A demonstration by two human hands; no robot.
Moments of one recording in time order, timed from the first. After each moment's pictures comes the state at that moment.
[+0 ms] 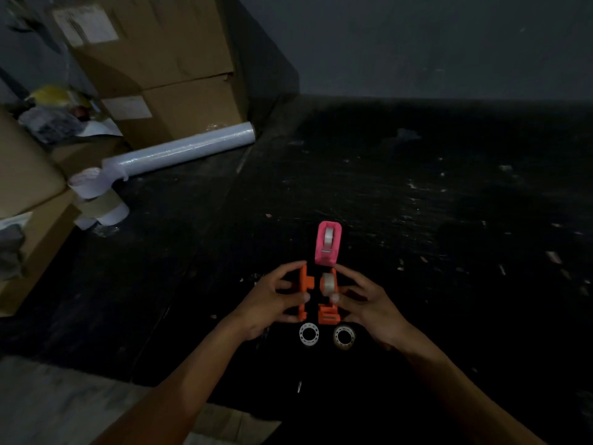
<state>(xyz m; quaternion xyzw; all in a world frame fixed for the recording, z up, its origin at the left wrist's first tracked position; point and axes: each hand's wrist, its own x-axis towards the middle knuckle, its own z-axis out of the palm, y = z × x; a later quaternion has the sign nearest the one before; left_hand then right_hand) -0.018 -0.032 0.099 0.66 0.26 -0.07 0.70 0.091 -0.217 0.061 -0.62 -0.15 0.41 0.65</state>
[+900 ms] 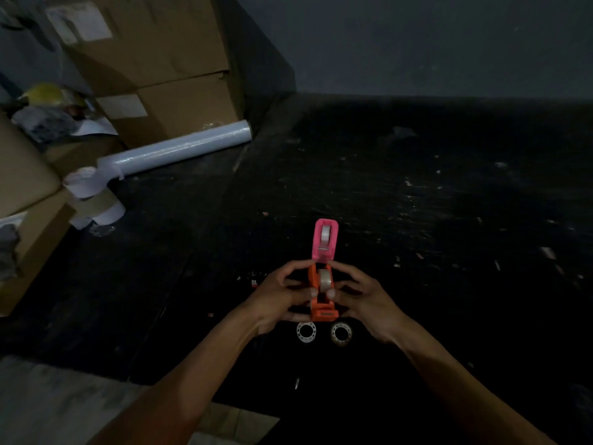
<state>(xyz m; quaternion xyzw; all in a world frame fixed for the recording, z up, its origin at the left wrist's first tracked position) -0.008 -0.047 0.104 0.61 0.25 -0.09 0.74 0.090 -0.215 0.068 -0.61 -0.16 0.41 0.66</state>
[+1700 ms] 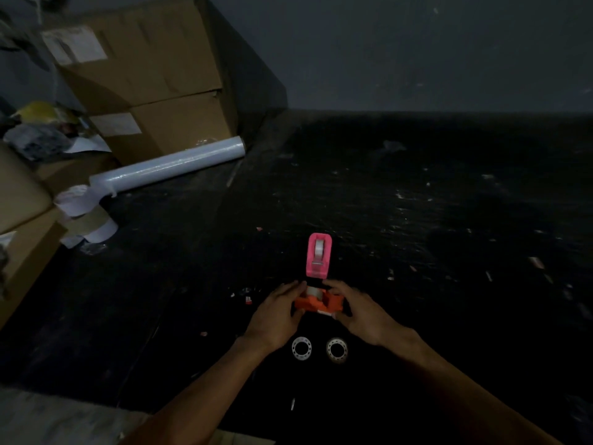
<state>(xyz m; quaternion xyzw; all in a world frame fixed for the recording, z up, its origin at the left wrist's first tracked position) 0.007 -0.037 0.043 0.93 0.16 -0.03 0.33 0.118 -0.216 0.053 -0.83 -0.36 0.29 0.32</state>
